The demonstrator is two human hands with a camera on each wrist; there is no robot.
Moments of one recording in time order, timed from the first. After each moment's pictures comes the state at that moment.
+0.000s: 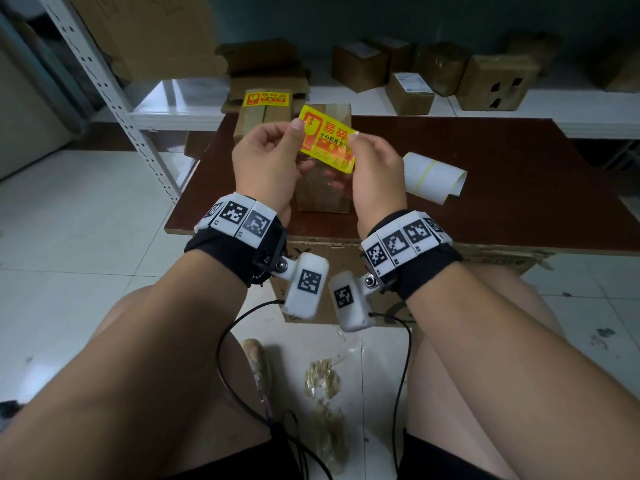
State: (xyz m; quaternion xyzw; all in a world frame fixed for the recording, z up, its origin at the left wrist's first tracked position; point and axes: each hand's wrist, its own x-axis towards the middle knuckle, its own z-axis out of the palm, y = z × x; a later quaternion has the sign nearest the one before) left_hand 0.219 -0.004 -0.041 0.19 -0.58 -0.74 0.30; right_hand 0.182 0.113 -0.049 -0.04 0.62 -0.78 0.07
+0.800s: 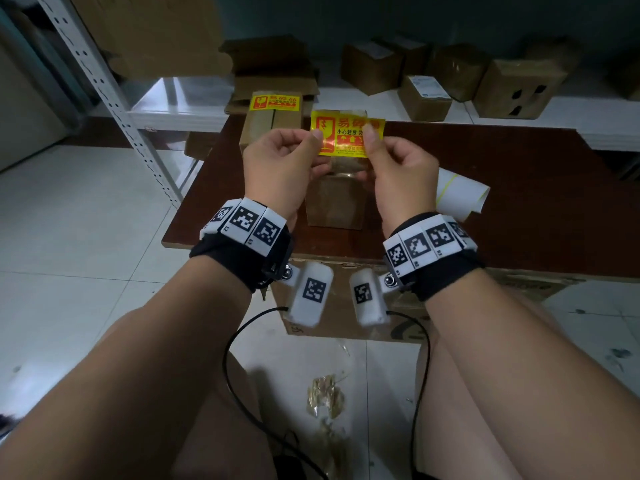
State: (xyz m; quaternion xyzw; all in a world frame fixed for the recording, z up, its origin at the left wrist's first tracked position) left_hand 0.188 -0.028 -0.051 0.19 -0.61 -0.72 0.28; right_hand 0.134 0.102 -0.066 -0.08 0.68 -0.73 -0.03
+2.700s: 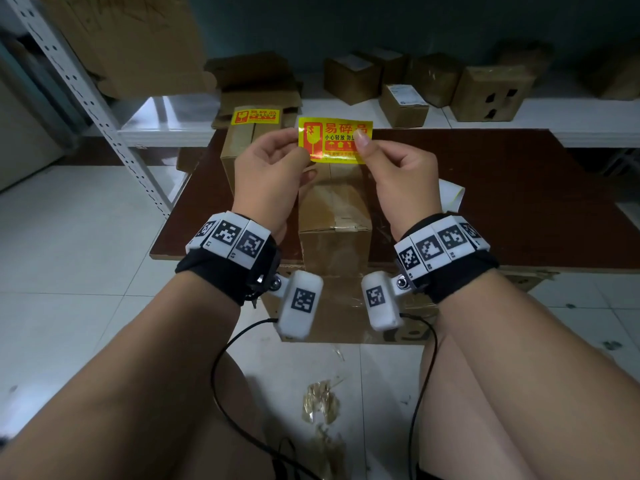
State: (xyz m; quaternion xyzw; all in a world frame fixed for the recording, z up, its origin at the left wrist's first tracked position) left_hand 0.195 -0.009 -0.042 0.14 -0.62 -0.73 0.25; right_hand 0.135 0.147 -0.051 -0.17 0.69 -0.70 -0.05
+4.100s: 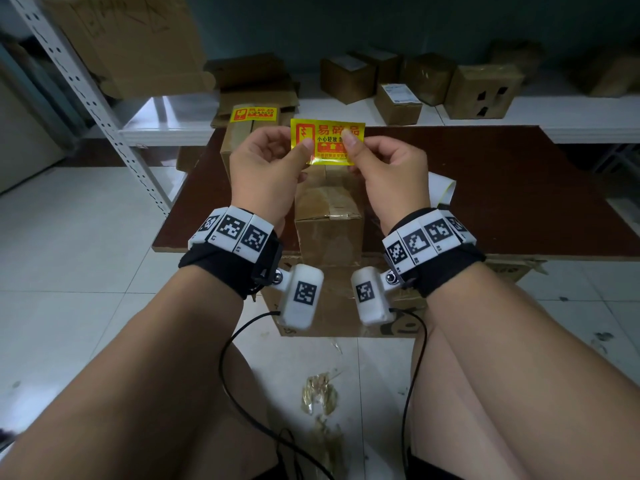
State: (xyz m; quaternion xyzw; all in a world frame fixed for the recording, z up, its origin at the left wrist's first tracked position) left_hand 0.207 0.000 -0.043 0.12 -0.65 -0.68 0.32; right_hand 0.152 0.151 -0.047 -0.15 0.70 -0.69 -0.05
